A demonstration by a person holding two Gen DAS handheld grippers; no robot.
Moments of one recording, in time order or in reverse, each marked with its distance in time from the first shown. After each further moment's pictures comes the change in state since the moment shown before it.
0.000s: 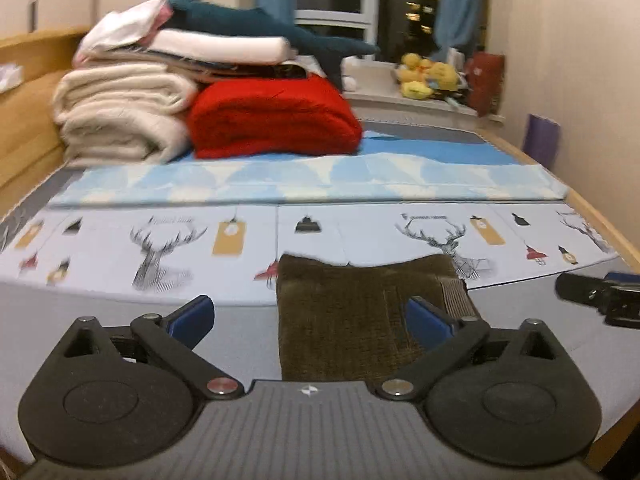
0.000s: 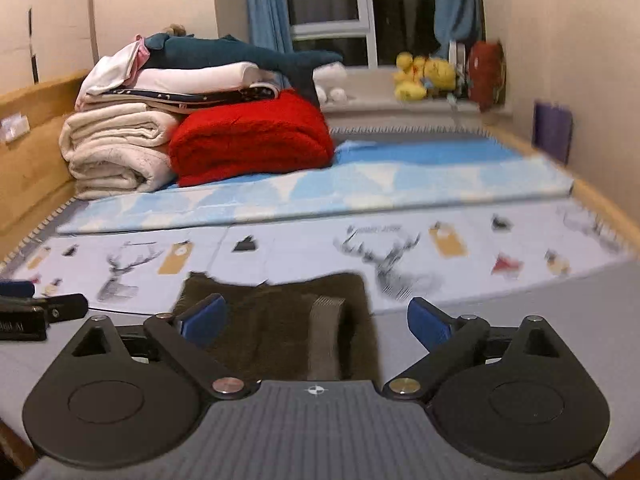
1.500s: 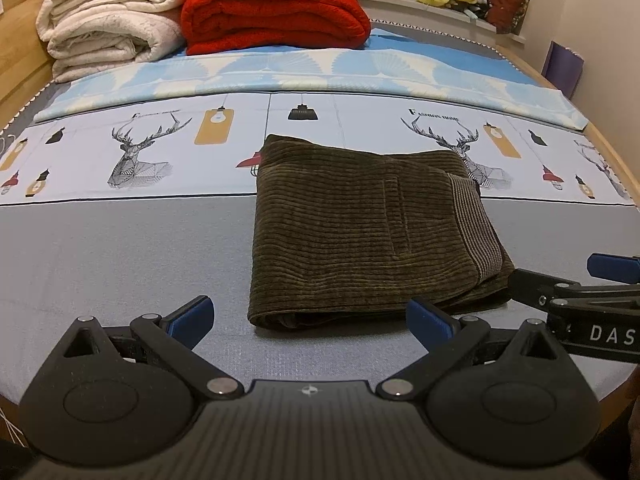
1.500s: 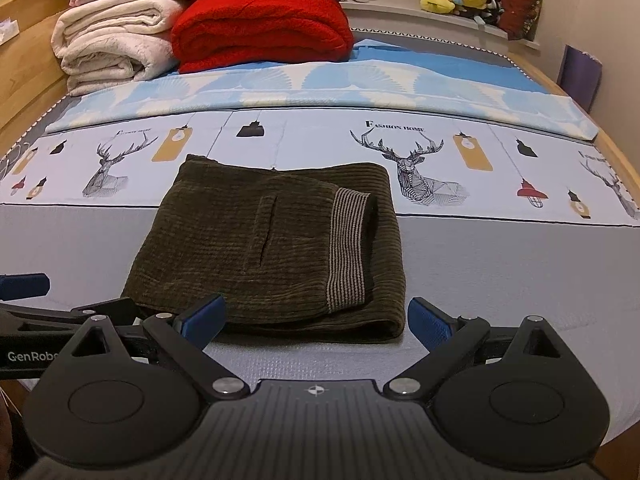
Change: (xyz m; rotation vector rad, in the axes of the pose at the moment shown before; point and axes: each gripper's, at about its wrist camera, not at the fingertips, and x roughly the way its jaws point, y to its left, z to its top) left arm 0.063 -0.020 -0.024 -0.001 0.291 0.005; right arm 0.057 0.033 -0.026 -0.119 0.273 -0.045
